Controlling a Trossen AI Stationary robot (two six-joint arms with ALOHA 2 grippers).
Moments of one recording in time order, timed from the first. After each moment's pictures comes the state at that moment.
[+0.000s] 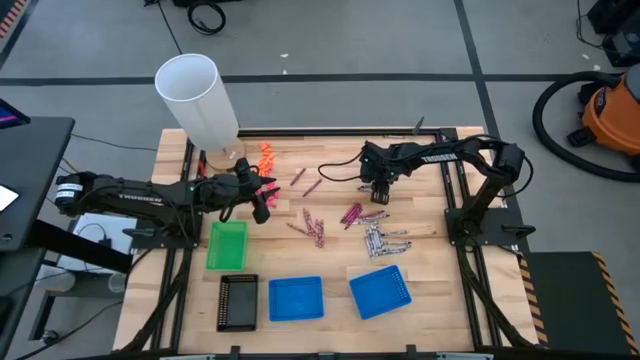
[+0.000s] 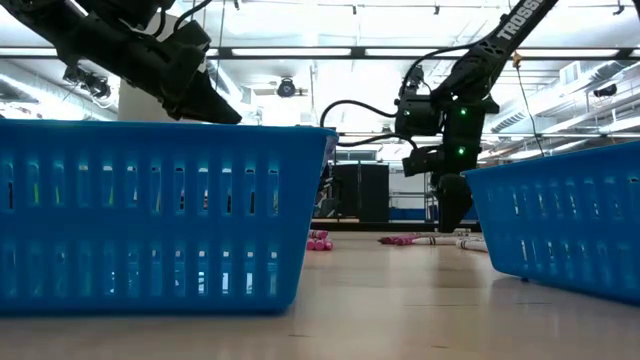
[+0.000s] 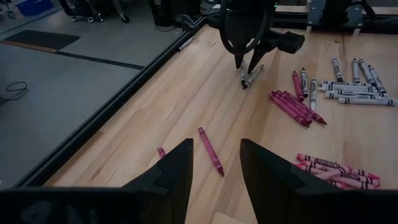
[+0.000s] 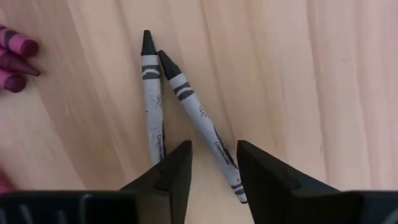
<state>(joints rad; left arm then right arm) 0.08 0.95 0.44 0.13 -0.38 -0.04 -0.50 1.68 0.89 -0.53 0.06 -0.27</state>
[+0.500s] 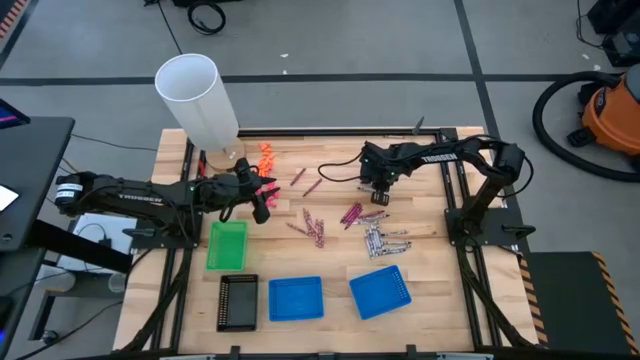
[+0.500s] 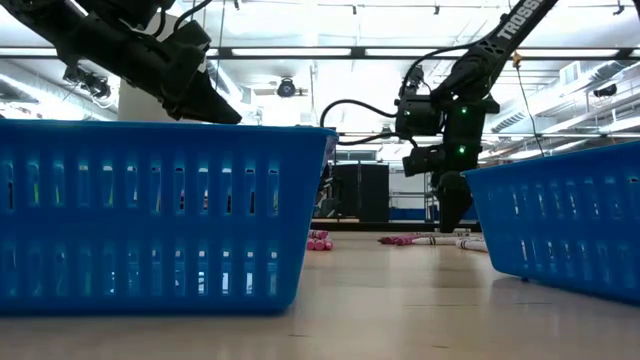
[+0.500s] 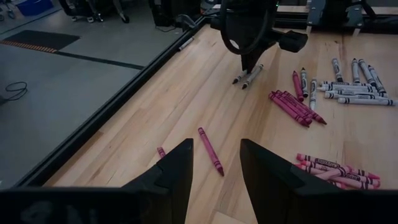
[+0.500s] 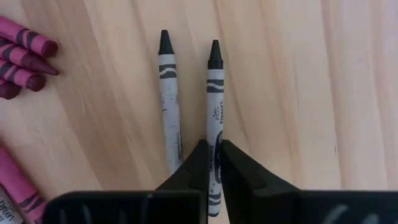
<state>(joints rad) 0.08 0.95 0.44 0.13 -0.38 -0.04 -0.50 1.68 0.89 -0.54 0.04 -0.26</state>
